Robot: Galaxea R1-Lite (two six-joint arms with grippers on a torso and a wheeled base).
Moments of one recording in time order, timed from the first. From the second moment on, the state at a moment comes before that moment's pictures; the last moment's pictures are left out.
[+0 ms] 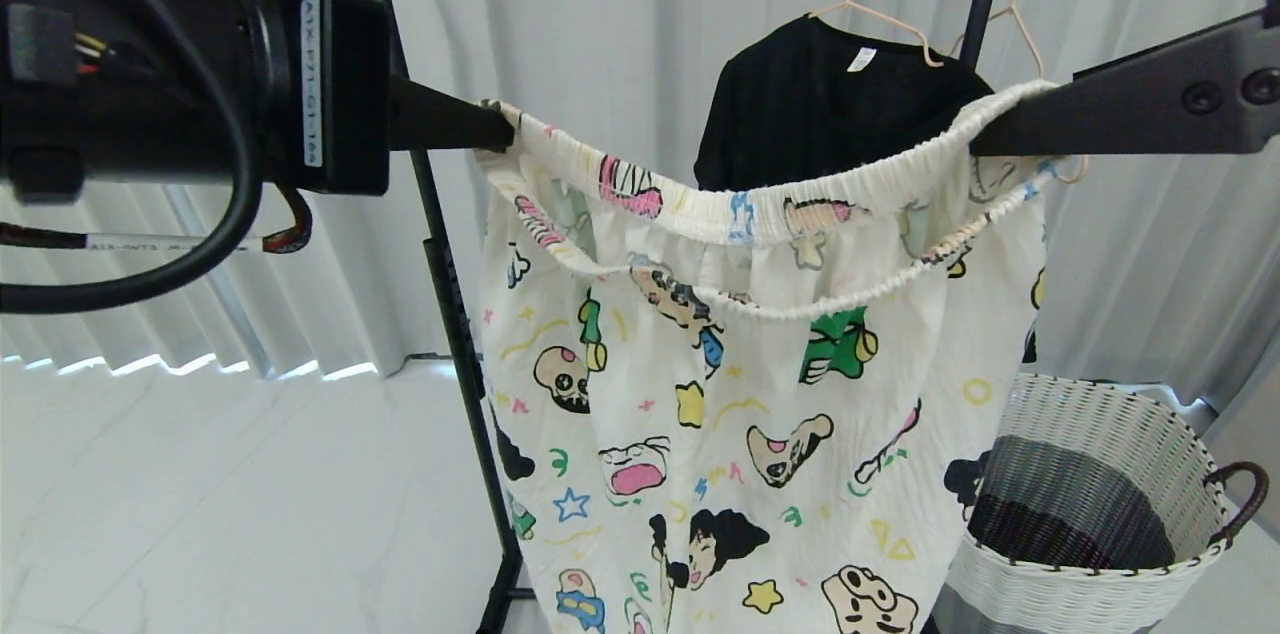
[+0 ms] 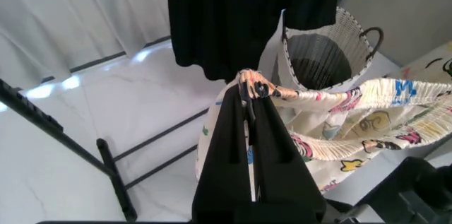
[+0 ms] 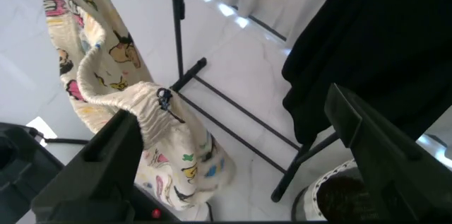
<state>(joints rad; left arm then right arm) -0.70 1.42 -1.61 0.54 0.04 -0.08 1.07 1.45 -1.90 0.83 -0.34 0.12</state>
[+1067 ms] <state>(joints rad) -0.39 1.32 -1.27 0.47 0.13 0.25 0.62 1.22 -1.62 1.06 -0.54 0.12</state>
